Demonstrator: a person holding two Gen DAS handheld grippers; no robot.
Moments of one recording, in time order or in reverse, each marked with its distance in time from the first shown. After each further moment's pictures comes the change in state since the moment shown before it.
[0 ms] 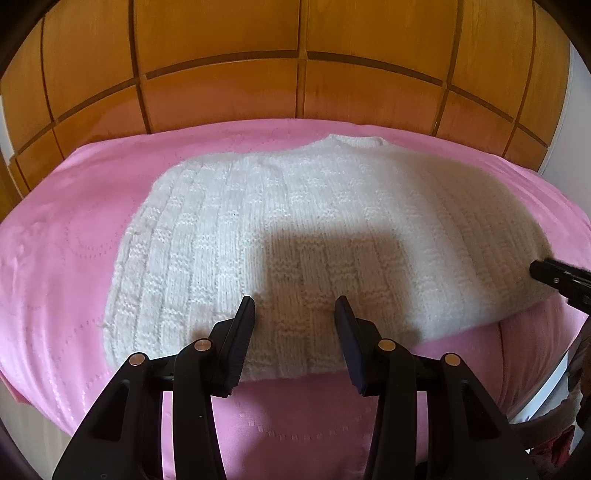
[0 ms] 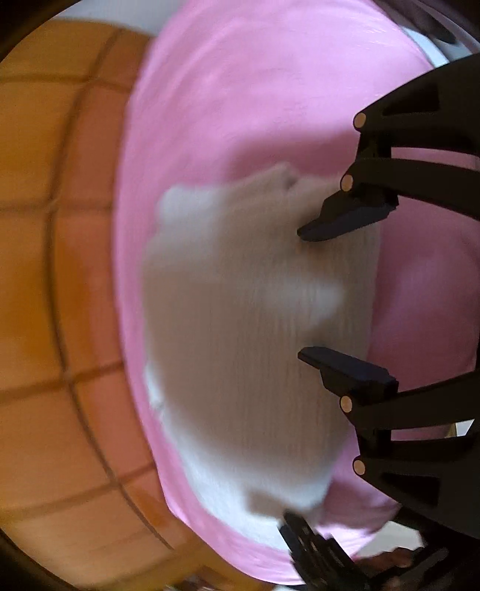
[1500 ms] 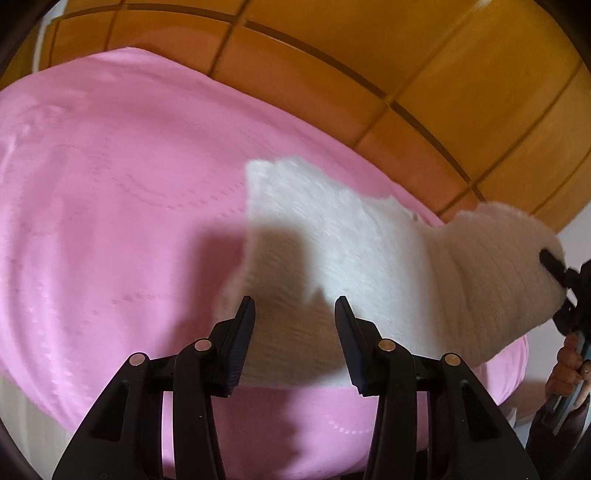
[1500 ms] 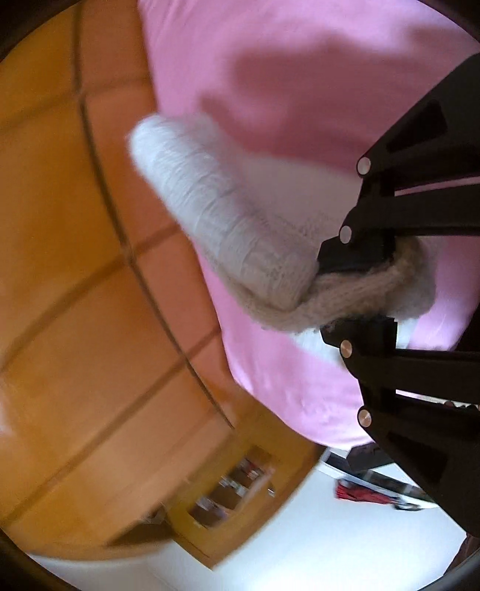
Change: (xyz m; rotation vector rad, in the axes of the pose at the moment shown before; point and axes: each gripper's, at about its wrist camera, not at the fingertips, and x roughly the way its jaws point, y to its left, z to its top) left arm -0.016 0.148 0.001 -0.447 0.002 -0.247; right arm -0.051 0.115 0.121 0.027 -0.091 0.578
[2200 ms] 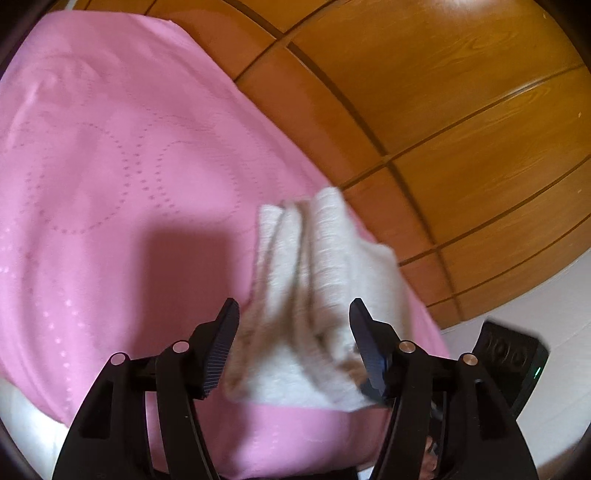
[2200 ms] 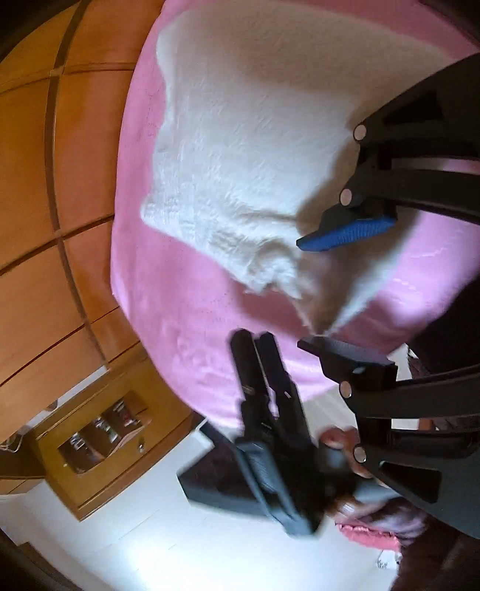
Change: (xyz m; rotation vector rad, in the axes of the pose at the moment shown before) left arm -0.034 0.050 0.029 -0.244 -0.032 -0.238; right arm 0.142 0.106 -0.092 -0.312 0.334 0.153
